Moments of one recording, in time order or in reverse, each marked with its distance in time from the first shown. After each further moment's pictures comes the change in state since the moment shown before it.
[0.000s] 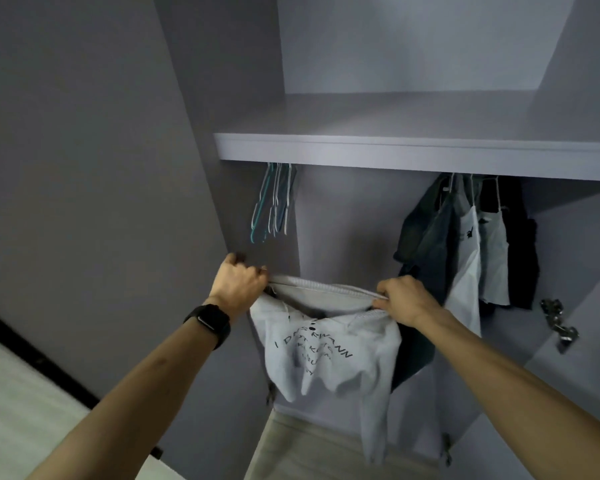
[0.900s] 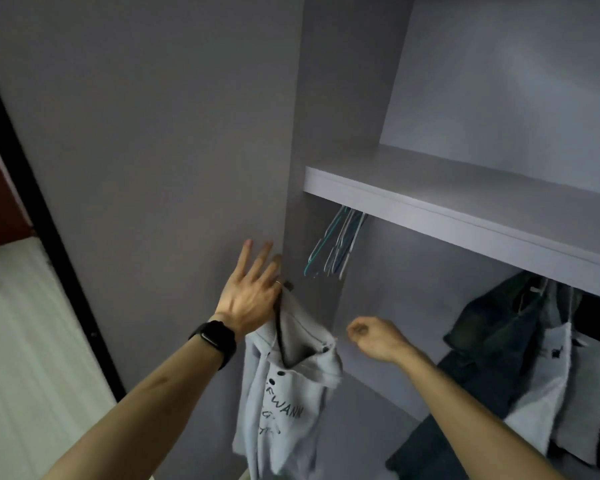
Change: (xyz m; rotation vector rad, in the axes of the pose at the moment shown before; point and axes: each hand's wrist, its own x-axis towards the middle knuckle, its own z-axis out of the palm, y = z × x) left_hand -0.024 -0.059 0.004 0.125 0.159 -0.177; right_hand 0.081 -0.111 -0.001 0.237 -0.255 -0.159
